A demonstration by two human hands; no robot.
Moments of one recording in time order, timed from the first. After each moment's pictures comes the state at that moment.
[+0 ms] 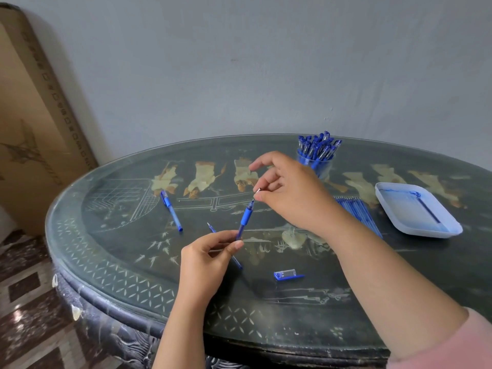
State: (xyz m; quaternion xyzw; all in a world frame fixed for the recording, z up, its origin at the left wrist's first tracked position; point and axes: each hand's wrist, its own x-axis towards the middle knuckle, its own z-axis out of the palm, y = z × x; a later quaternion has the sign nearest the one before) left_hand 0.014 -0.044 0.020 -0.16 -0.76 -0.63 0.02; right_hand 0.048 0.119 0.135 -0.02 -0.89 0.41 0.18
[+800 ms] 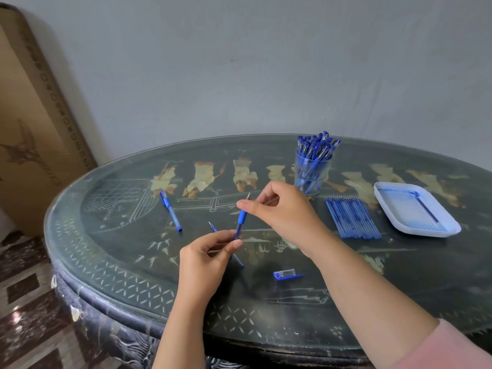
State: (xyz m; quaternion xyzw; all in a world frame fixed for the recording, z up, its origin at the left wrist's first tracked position) left_hand 0.012 -0.044 0.016 -0.14 -0.76 -0.64 0.02; right_hand 0.049 0.108 0.105 -0.11 -0.85 0.49 0.15
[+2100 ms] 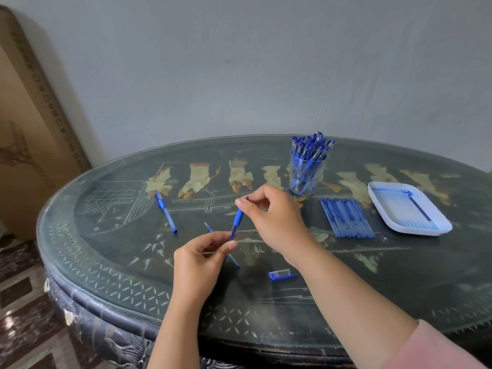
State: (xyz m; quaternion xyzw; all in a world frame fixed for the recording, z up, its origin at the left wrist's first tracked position) left_hand 0.012 -0.045 0.018 -0.16 -0.77 -0.62 0.03; right_hand 0.047 0.096 0.096 -0.10 -0.83 0.51 0.20
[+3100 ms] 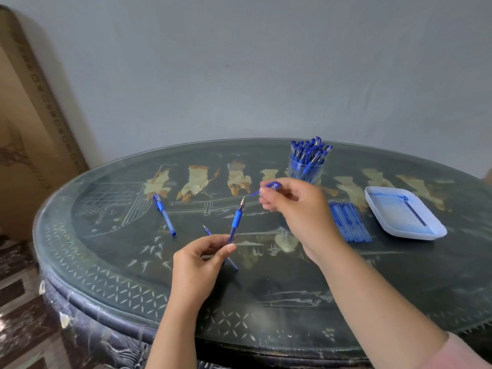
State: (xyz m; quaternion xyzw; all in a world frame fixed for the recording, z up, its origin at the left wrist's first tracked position) left_hand 0.013 -0.045 0.019 -0.13 -0.75 -0.64 0.00; right_hand 0.060 0.122 0.109 -0.11 -0.75 0.61 0.24
